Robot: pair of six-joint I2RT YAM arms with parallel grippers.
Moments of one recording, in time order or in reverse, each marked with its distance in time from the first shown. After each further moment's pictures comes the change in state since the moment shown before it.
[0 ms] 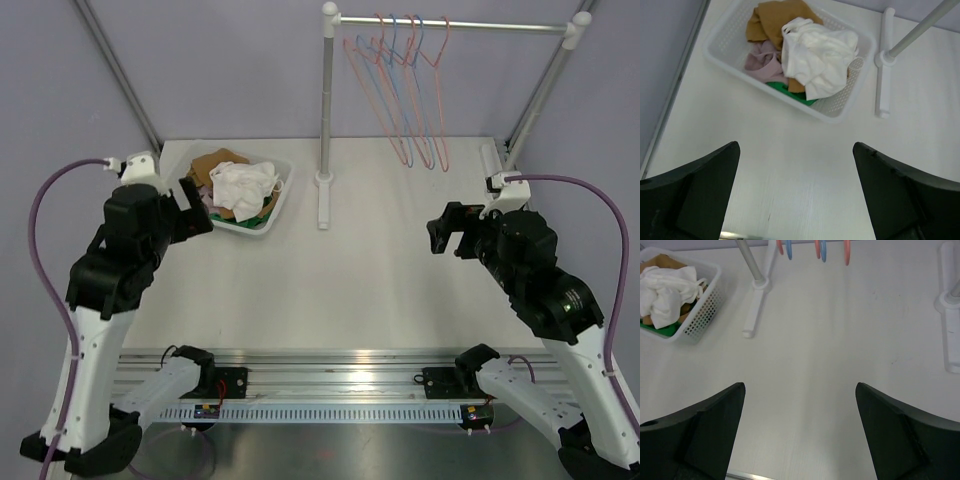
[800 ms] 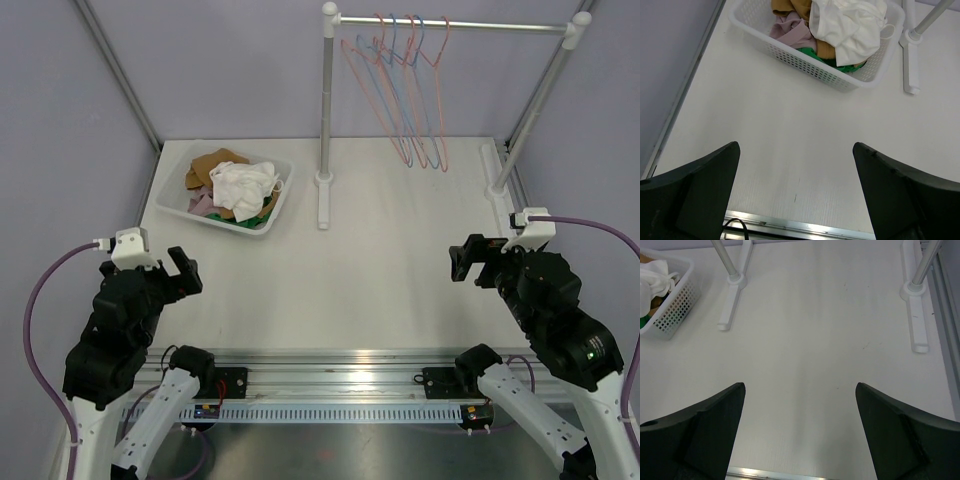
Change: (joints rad) left arm -0.010 -0.528 -0.430 -0.008 -0.053 0.053; right arm 0.000 -0.225 -0.107 -0.098 0.096 -0.041
